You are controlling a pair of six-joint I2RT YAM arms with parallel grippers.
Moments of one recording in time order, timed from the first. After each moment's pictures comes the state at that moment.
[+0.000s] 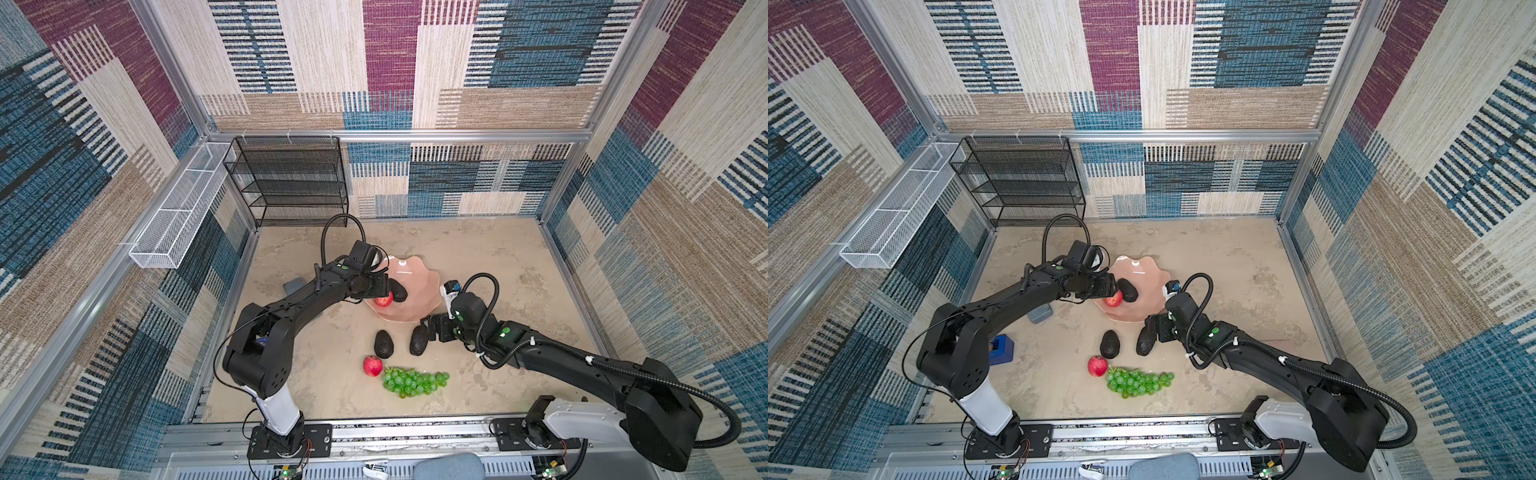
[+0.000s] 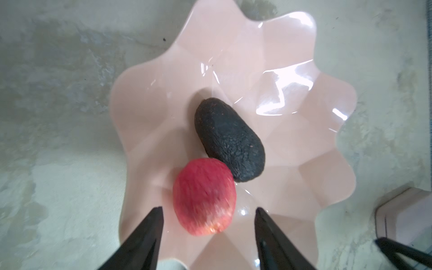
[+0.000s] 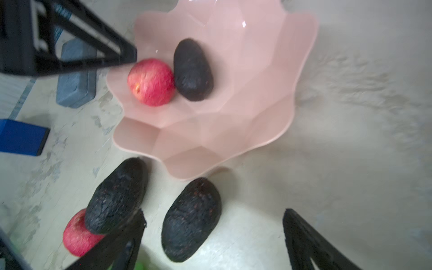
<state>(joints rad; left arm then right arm) -0.49 1.66 1.22 -0.49 0.10 -0.47 0.79 1.24 0.65 -0.18 0.08 0.54</state>
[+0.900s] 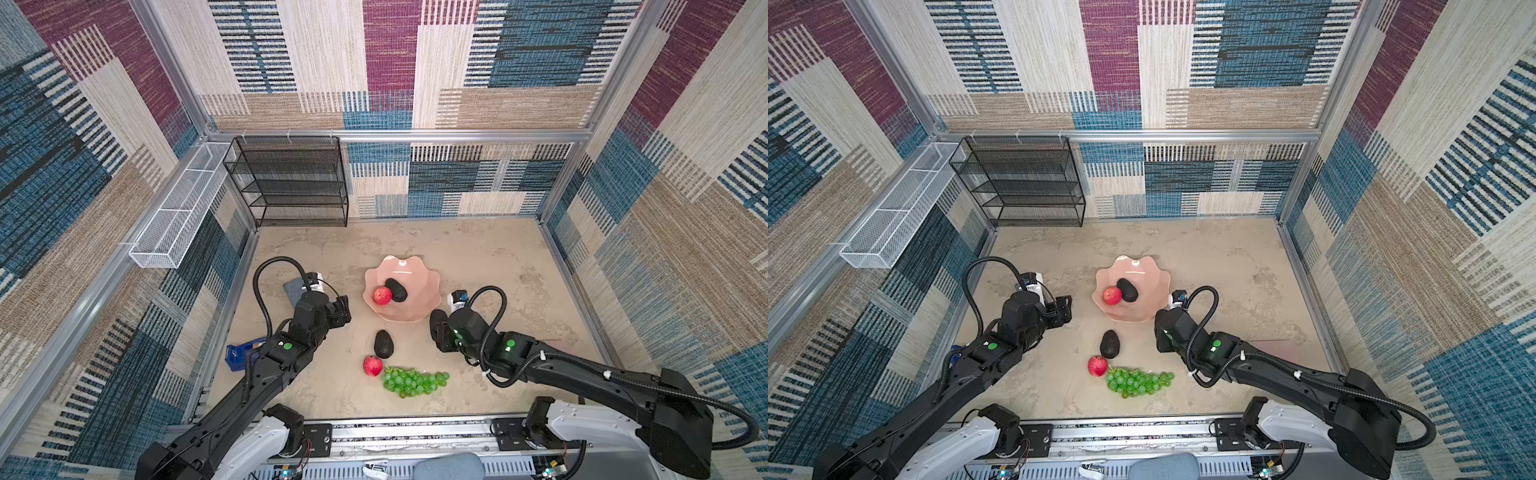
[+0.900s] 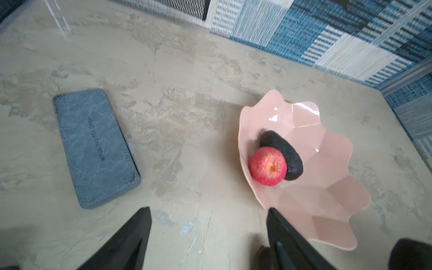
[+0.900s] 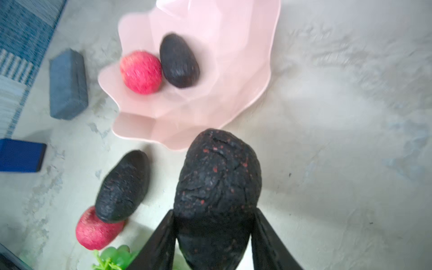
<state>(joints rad) -0.45 0.92 0.58 -0.25 -0.22 -0.51 0.90 1.11 0.68 -0.33 0.31 0.71</state>
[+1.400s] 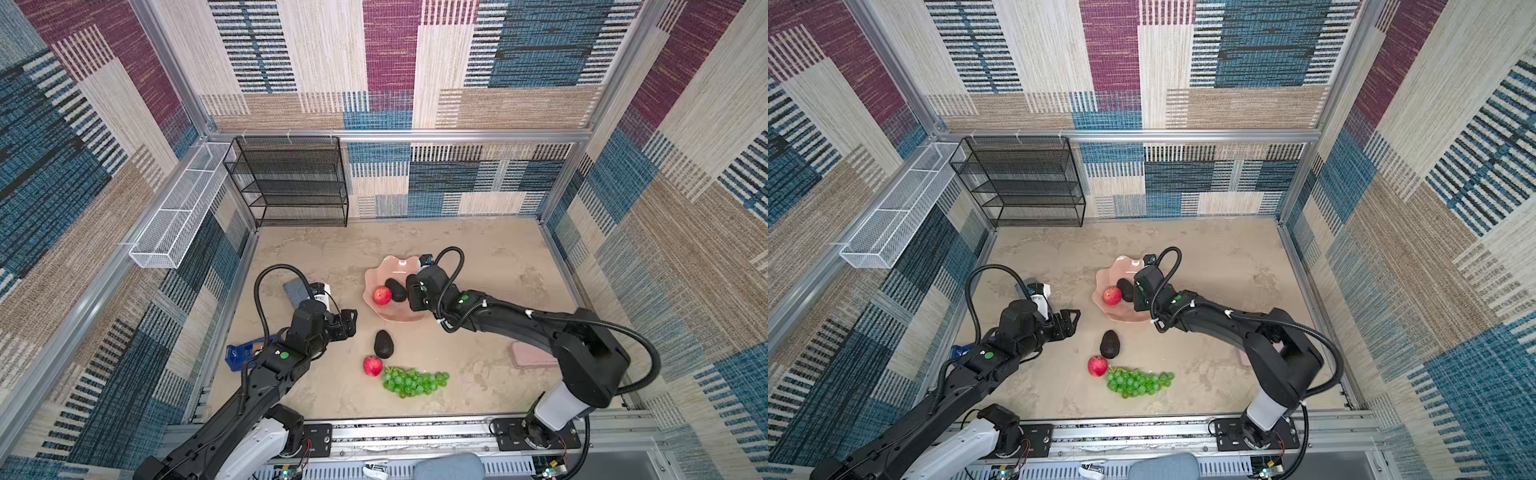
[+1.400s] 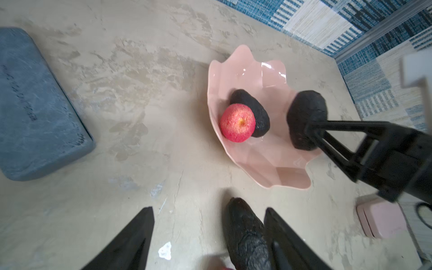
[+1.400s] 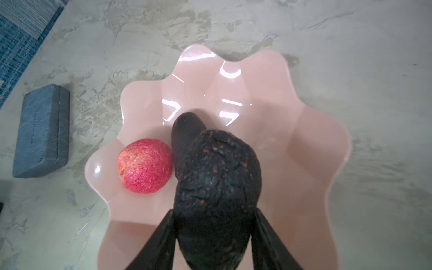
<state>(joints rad) -0.45 0.85 0.52 -0.29 0.02 -0.57 0.74 1.68 1.04 -0.12 0.20 0.49</state>
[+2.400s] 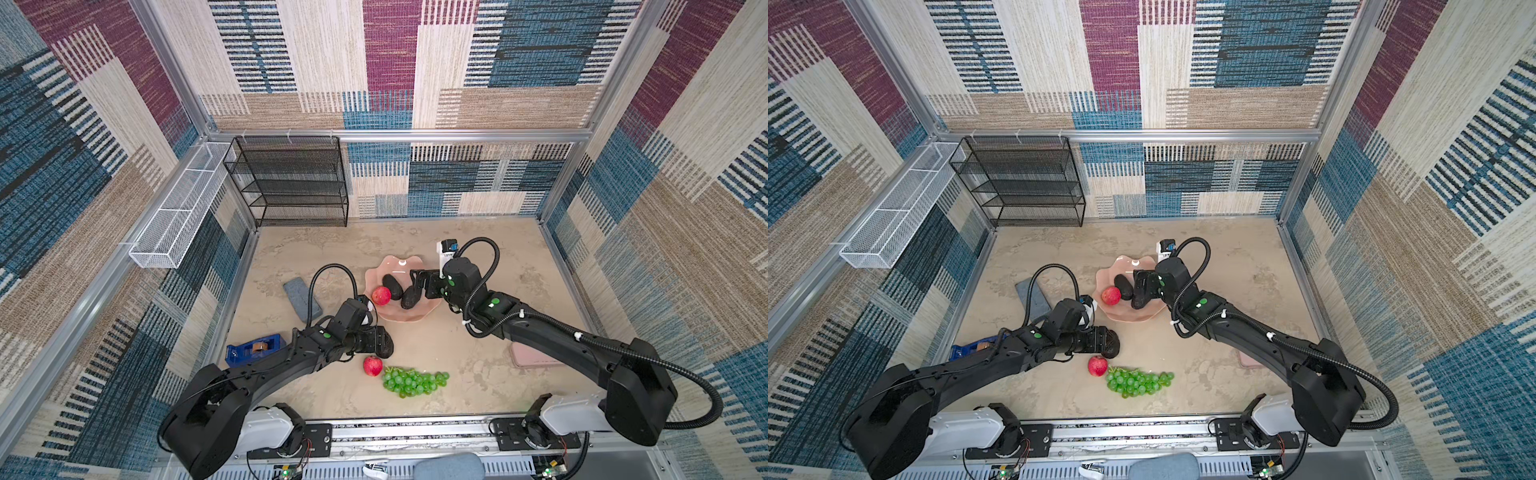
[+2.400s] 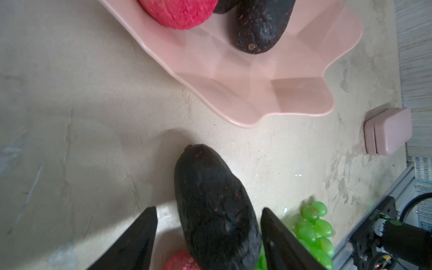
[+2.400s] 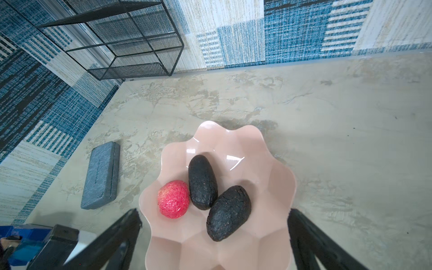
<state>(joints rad) -0.66 1.31 0.62 -0.24 0.16 -0.59 0.71 1.36 0.94 -0.07 0.25 0.47</state>
